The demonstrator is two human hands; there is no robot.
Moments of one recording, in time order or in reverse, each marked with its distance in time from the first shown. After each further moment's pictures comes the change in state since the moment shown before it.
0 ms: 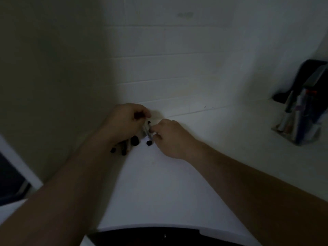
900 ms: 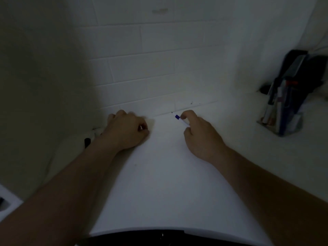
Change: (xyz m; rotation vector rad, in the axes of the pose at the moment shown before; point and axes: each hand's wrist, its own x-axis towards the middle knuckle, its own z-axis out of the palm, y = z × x) left_hand 0.007 0.036 0.041 0.568 -0.220 -0.010; right_hand -0.070 0.071 -0.044 0.076 0.250 0.293
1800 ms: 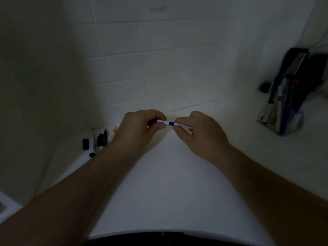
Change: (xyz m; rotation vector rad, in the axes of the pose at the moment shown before) left_hand -0.019 0.044 -0.003 -0.597 0.359 0.184; right_hand 0.000 0.003 -0.003 -0.060 0.149 -0.201
